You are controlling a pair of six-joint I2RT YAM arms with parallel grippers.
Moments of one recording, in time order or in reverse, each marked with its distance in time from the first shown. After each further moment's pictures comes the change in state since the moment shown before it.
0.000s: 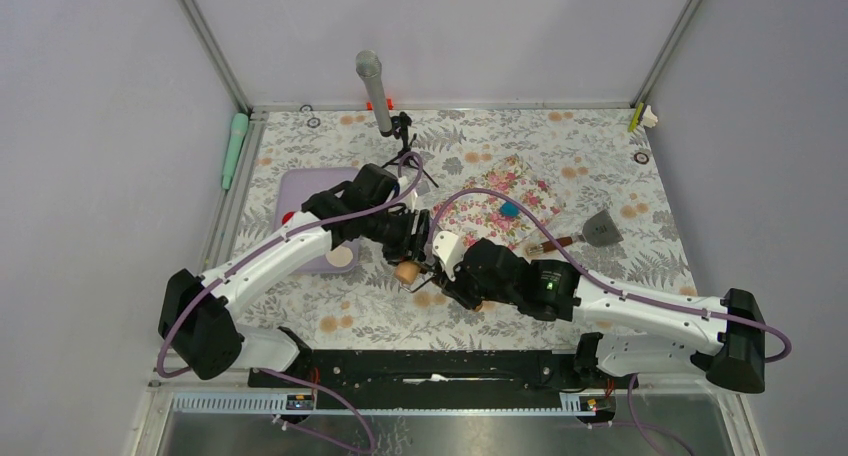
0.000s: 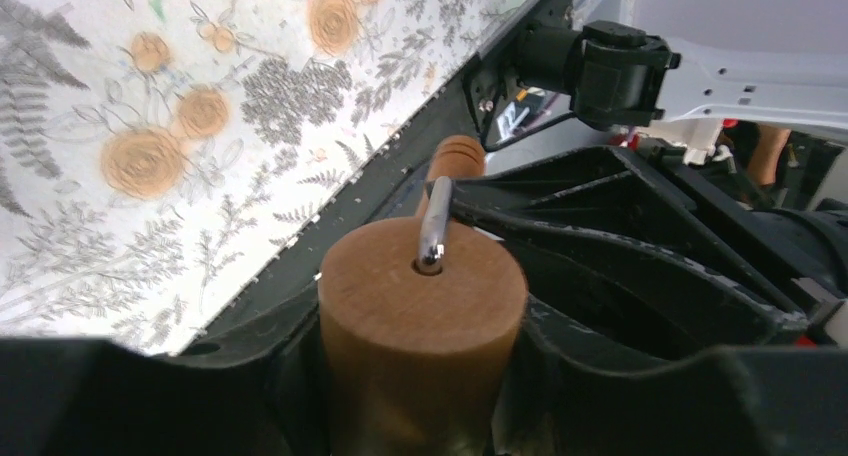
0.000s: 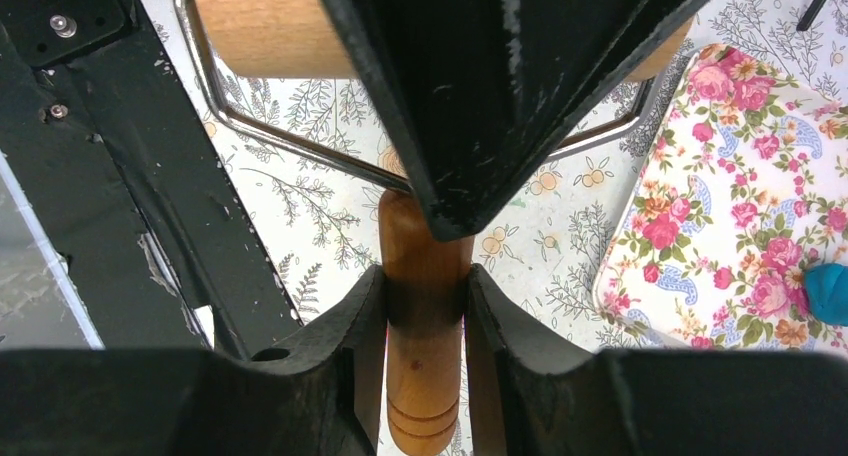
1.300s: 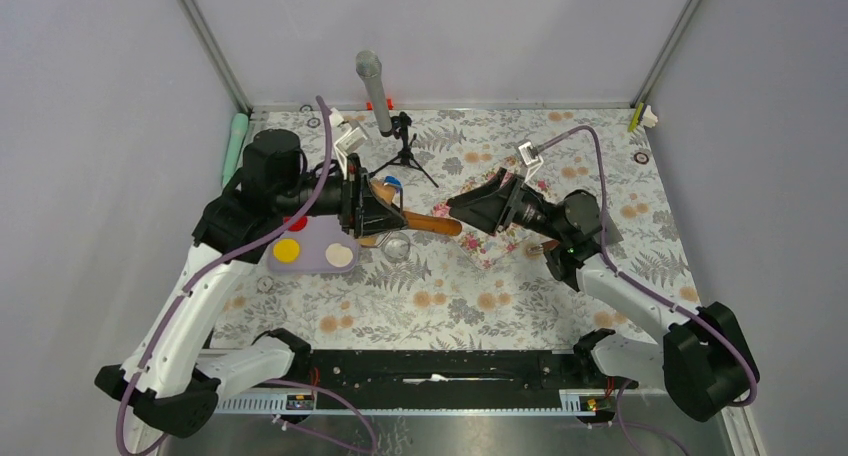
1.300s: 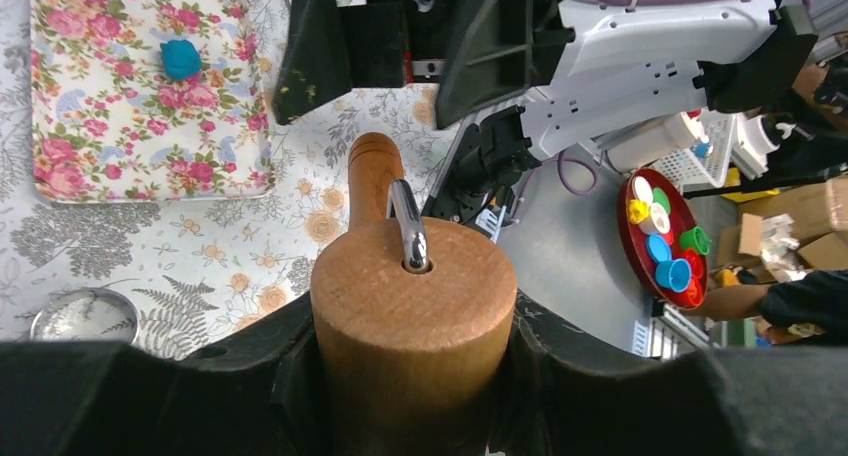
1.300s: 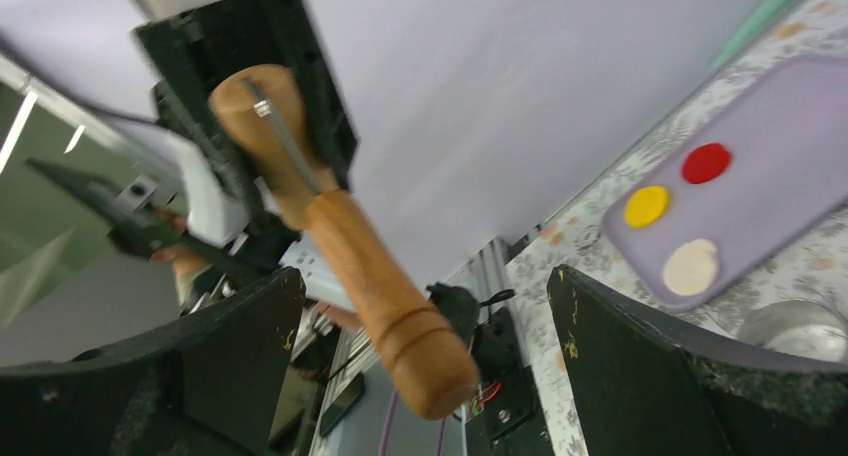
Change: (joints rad) left arm 0.171 -0.317 0.300 -0.044 0.122 0.356; right arm -0.683 0.028 -0.271 1.309 -0.804 1.105
